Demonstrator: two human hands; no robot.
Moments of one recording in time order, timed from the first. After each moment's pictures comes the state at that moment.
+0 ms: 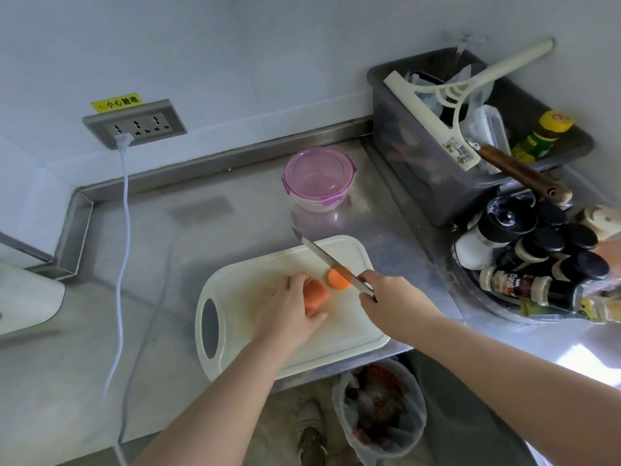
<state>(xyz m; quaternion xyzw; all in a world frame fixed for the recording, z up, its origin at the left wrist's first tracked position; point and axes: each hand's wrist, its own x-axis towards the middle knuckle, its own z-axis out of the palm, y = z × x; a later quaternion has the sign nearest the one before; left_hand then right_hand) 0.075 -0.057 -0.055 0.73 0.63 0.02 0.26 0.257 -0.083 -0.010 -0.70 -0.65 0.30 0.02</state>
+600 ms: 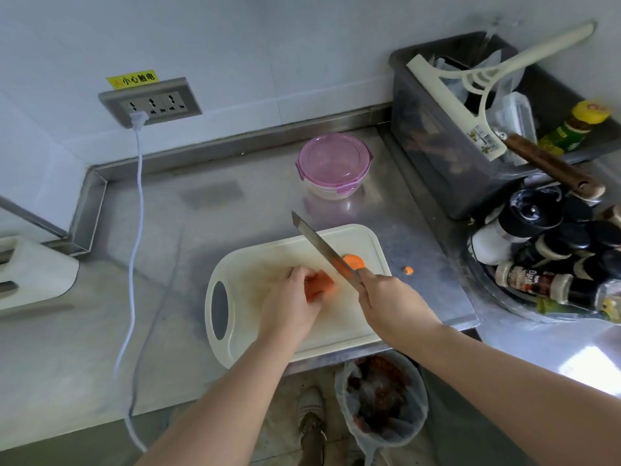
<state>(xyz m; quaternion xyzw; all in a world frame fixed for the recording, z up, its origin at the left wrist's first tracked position) 0.069 -0.068 -0.054 0.67 0.67 0.14 0.29 0.235 -0.091 -0.024 -0.67 -0.71 0.23 -0.01</state>
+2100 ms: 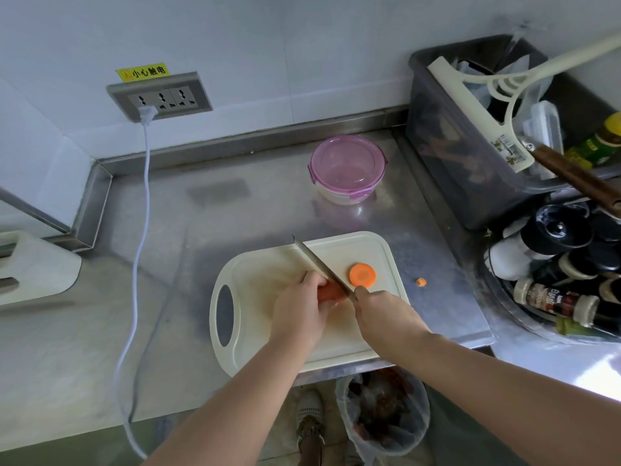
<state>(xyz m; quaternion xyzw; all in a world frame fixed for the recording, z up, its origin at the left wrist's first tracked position) 0.071 -0.061 -0.051 0.70 0.65 0.13 0.26 0.217 -0.078 -0.042 -0.64 -0.72 0.23 -0.11</state>
